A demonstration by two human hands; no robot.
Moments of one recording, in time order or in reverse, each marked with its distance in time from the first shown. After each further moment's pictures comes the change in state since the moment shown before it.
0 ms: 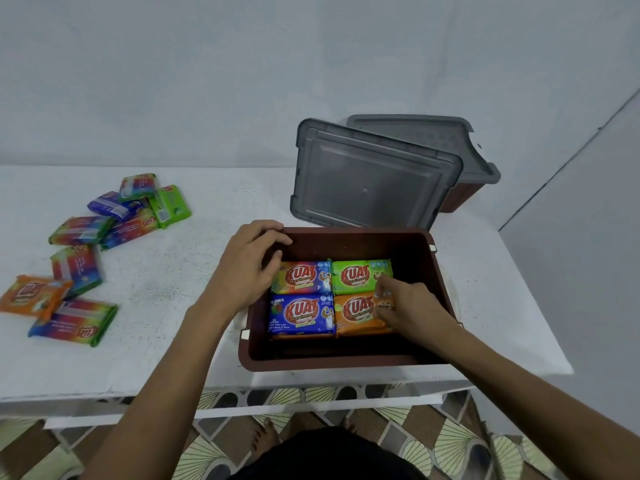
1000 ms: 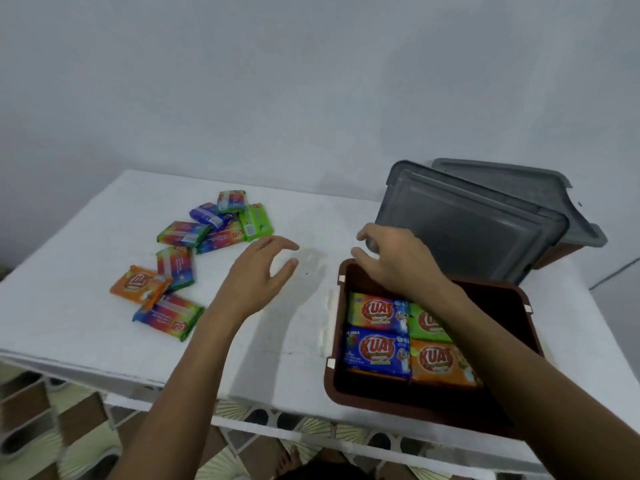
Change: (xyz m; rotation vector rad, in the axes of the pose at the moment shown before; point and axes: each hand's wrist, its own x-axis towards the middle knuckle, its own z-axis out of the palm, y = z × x) left_hand -0.026 -0.073 -0.071 0.015 0.079 -0.181; right_hand 0.090 -0.155 -0.033 -0.106 0.241 -0.358
